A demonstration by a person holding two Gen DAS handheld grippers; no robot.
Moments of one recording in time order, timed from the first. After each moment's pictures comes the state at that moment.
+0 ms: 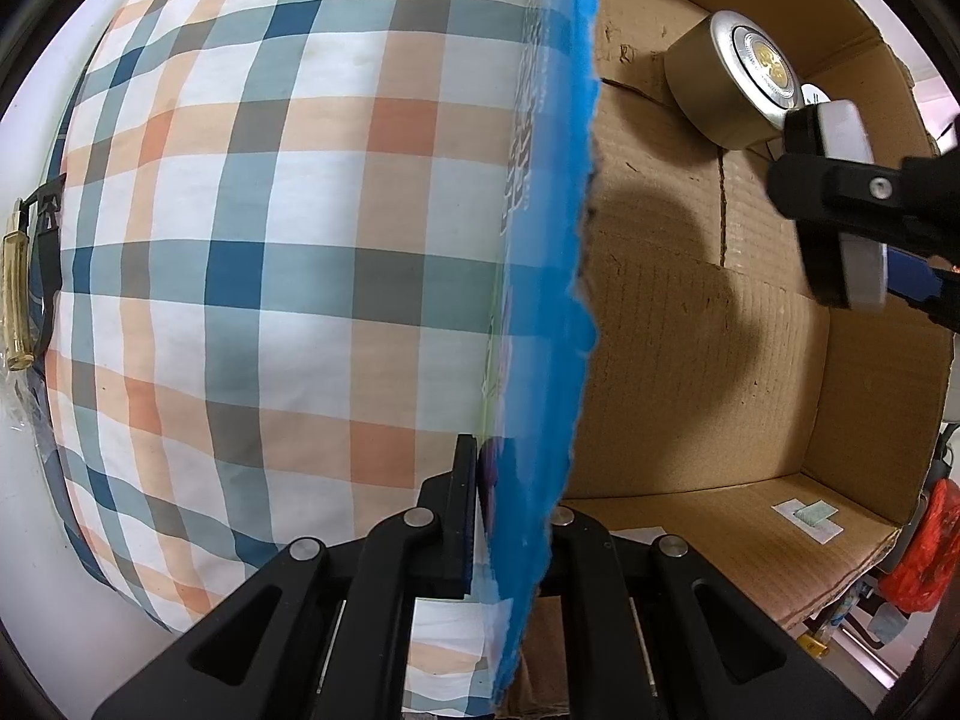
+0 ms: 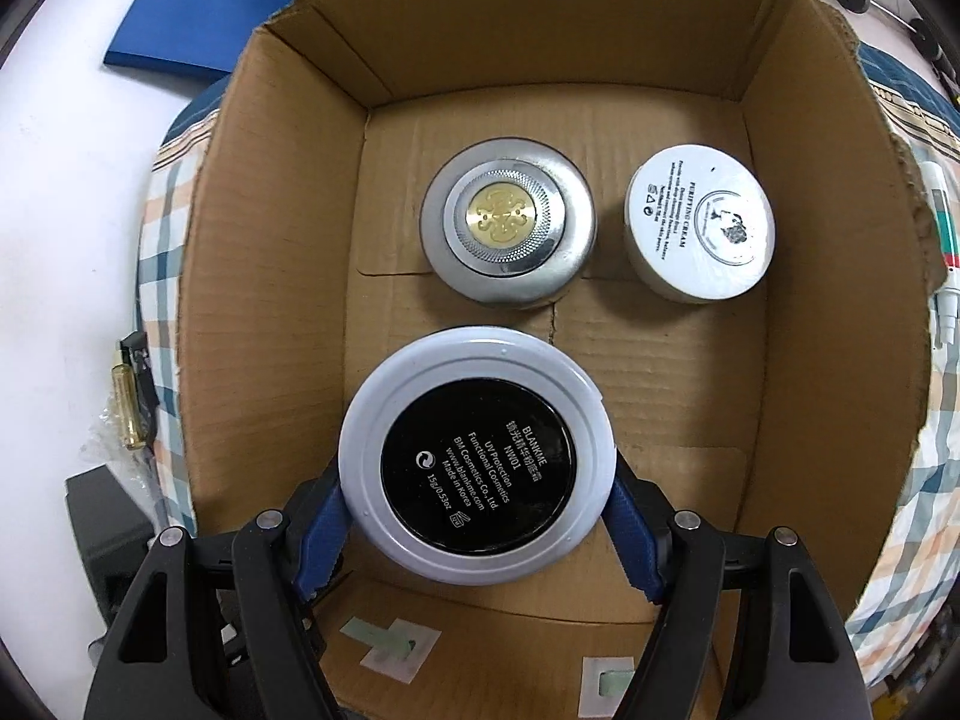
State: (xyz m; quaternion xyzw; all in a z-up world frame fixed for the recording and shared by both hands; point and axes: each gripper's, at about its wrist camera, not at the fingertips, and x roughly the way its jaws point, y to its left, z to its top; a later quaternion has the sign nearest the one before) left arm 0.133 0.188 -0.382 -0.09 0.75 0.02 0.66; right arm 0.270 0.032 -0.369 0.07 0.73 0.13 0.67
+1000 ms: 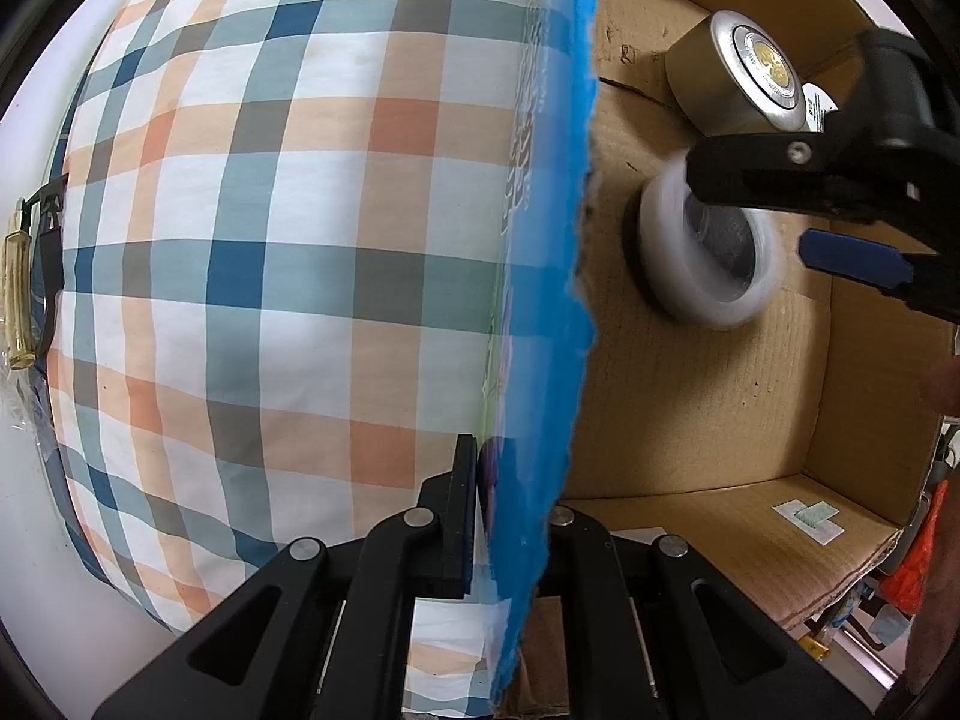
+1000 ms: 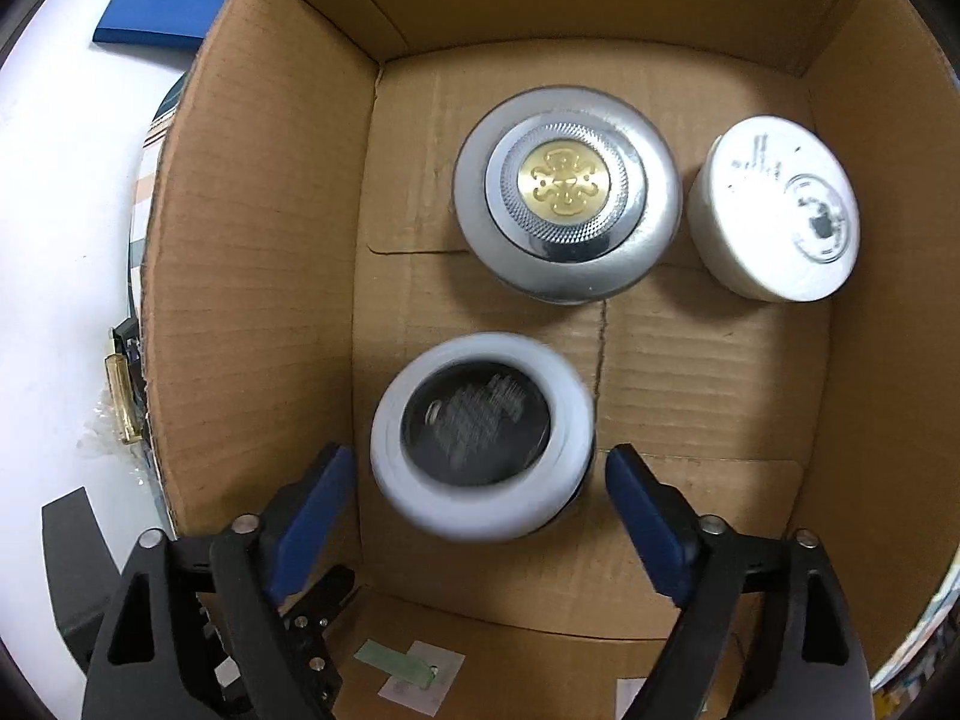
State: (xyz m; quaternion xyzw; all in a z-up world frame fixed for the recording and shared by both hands) left arm 0.134 0.187 -0.384 -0.09 0.75 0.02 0.66; right arm 0.276 0.062 -0.406 0.06 0.74 0.14 0.65
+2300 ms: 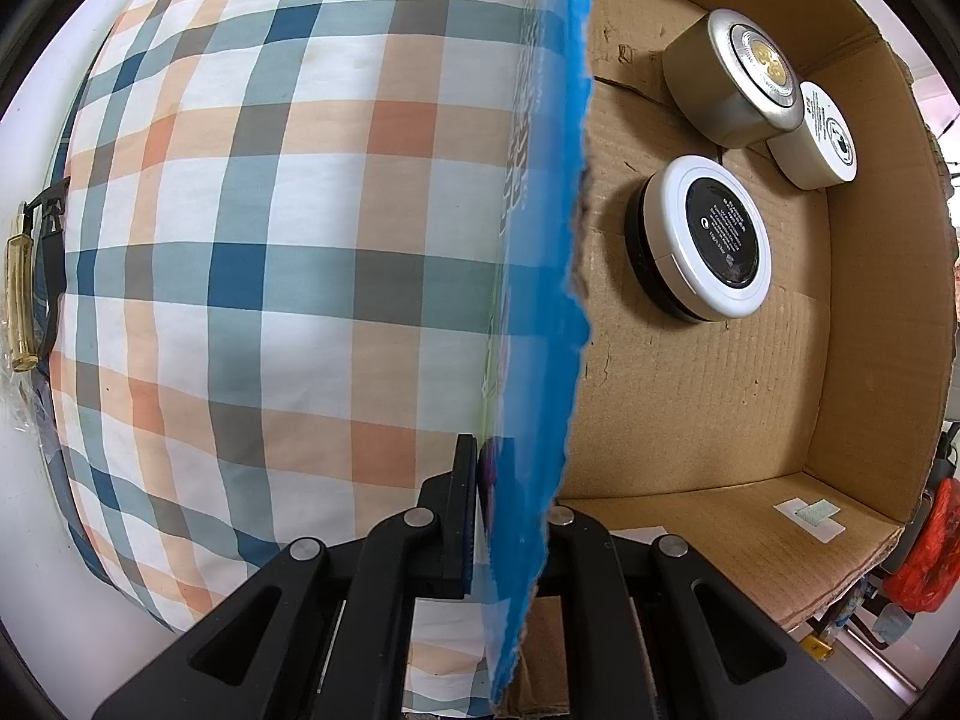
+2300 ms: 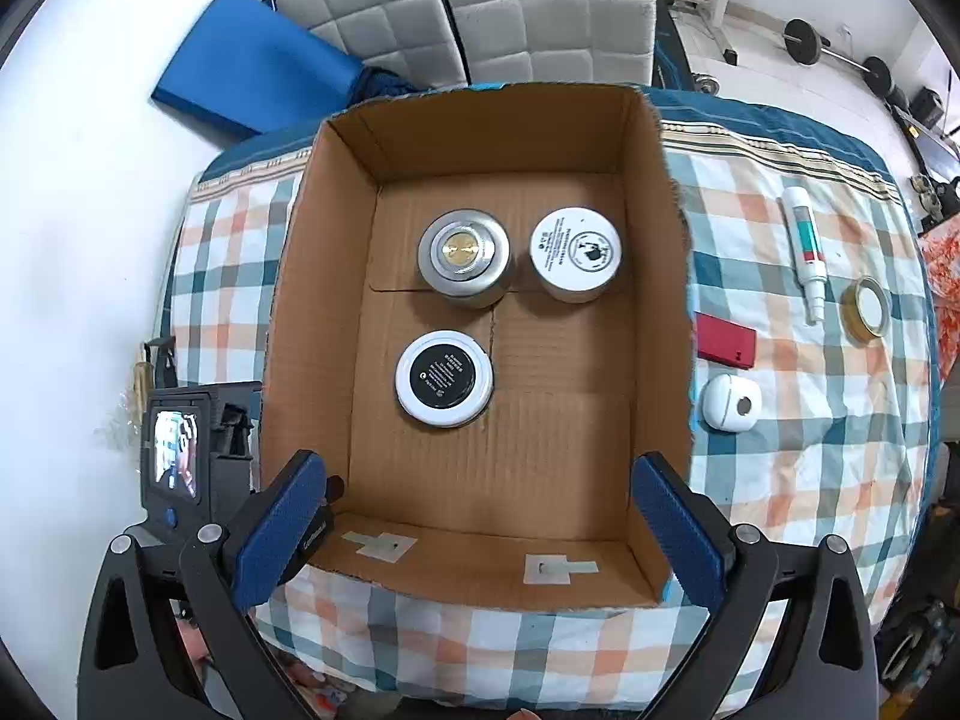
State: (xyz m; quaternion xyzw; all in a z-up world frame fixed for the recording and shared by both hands) left arm 0.133 0.184 -0.385 -0.09 0.74 0.02 0.66; right arm 0.202 -0.011 -0.243 0.05 0.66 0.10 0.74
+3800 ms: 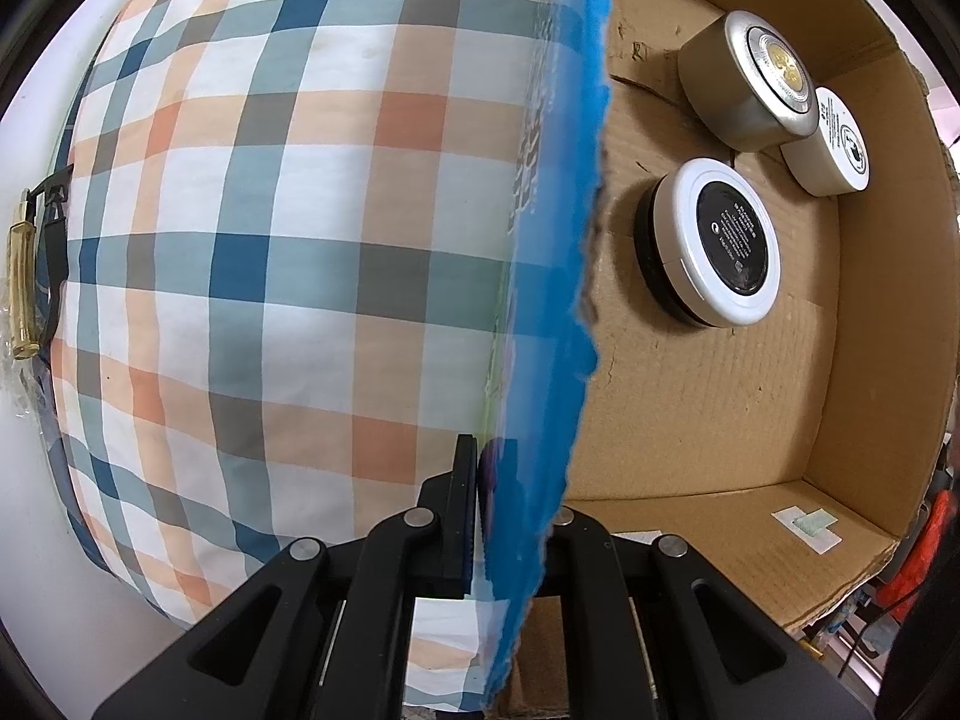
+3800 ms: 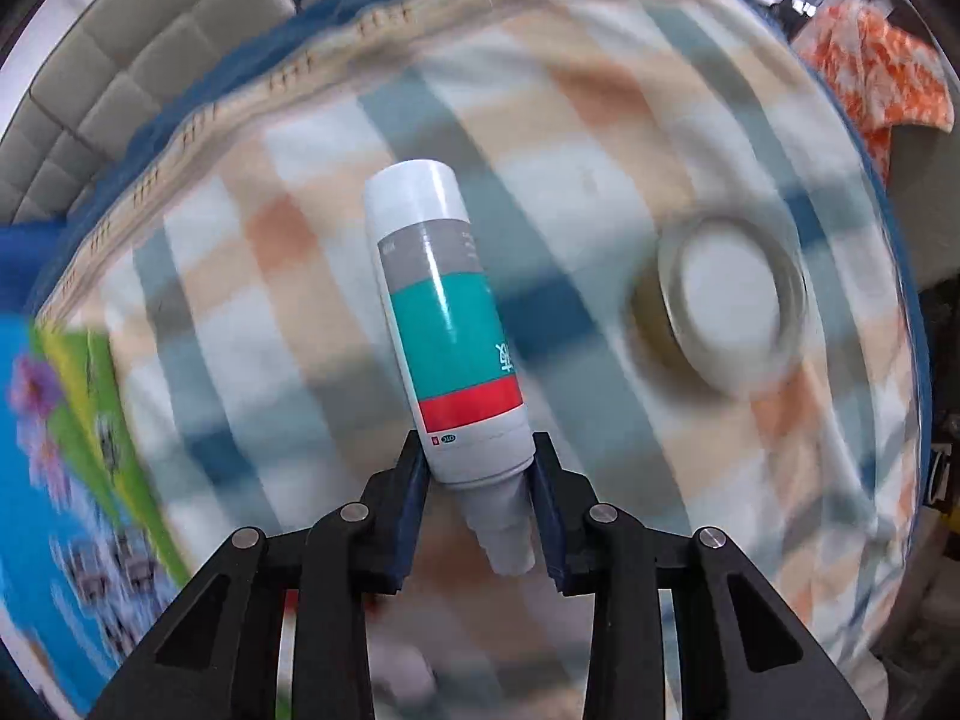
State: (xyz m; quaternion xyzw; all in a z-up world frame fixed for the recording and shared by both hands) left arm 0.139 0.187 -0.390 -0.09 0.75 0.03 0.65; right arm 0.324 -0.279 -0.432 0.16 0.69 -0.13 0.69
